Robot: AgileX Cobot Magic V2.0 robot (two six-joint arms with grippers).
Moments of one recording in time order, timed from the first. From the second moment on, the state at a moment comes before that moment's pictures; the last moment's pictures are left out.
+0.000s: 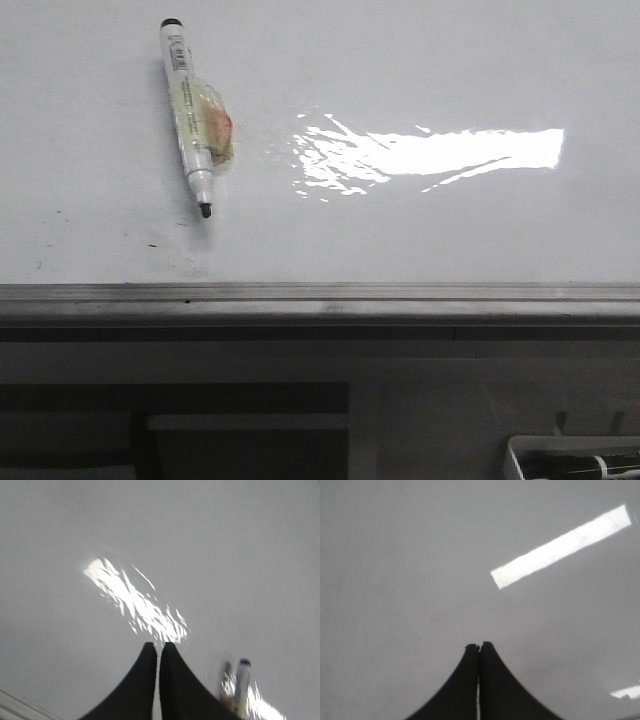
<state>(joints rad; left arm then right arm) -0.16 -0.01 -0.04 -0.91 0.06 0.06 0.06 0.01 -0.20 -0.04 0.23 0.46</state>
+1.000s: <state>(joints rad) -0.55 1.05 -0.57 -1.04 0.25 0.56 0.37 0.52 -0.52 -0.03 0.45 0.16</state>
